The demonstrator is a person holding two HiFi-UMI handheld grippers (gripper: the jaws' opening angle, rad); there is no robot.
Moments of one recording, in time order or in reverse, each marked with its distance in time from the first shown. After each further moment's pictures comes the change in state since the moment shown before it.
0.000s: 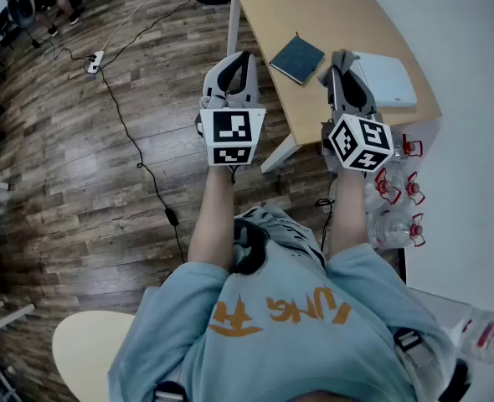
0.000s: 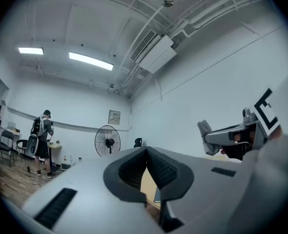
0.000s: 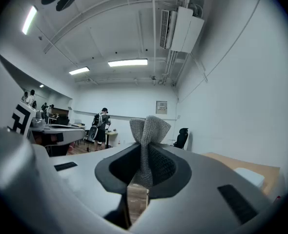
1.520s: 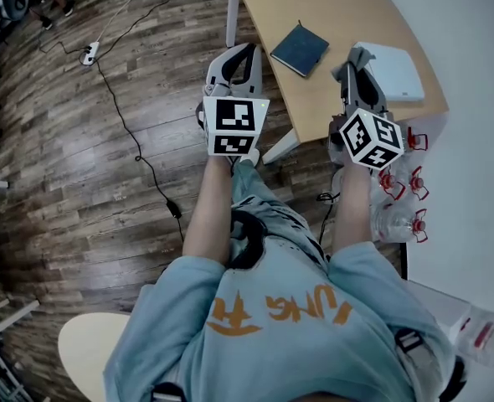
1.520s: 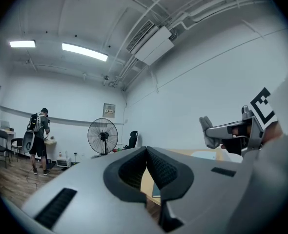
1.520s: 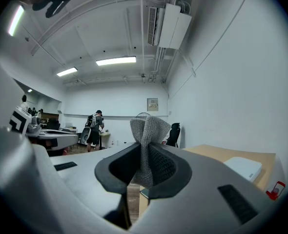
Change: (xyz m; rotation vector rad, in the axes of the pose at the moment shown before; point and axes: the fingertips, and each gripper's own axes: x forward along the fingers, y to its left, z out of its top) left arm 0.047 0.001 -0.039 0.015 0.082 -0.068; right arm 0.027 -0.044 -0.034 0.098 0.016 -0.092
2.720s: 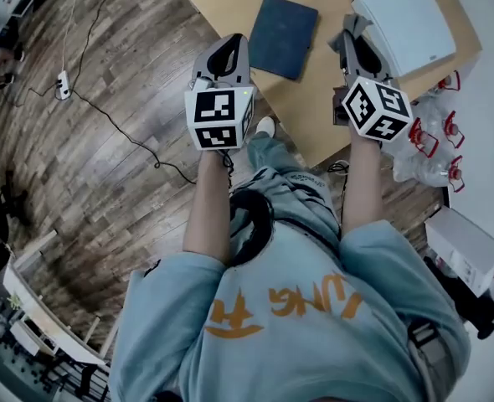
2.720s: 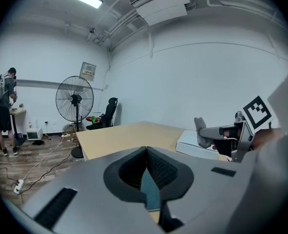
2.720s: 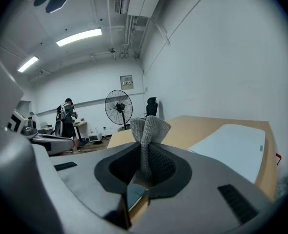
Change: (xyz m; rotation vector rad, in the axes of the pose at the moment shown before) left arm 0.292 -0.024 -0.145 -0.104 0.340 -0.282; right arm 0.205 -0.181 -0.133 0.189 0.249 -0.234
